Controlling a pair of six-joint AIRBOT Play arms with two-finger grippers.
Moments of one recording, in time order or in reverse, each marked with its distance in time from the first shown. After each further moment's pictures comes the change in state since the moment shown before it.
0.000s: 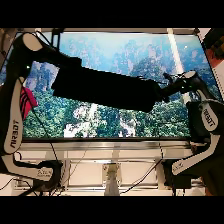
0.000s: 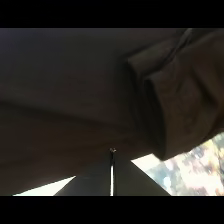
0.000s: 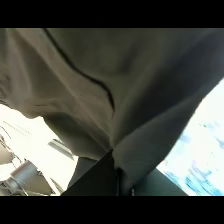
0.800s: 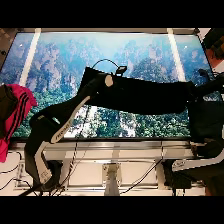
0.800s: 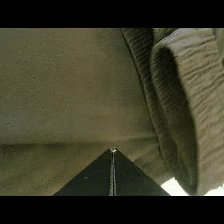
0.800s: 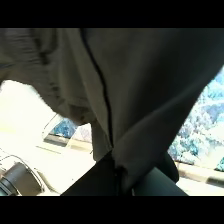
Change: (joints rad) left arm -0.500 -0.386 0.000 -0.026 0.377 -0.216; right arm -0.290 0.175 0.108 -0.152 0.251 0.002
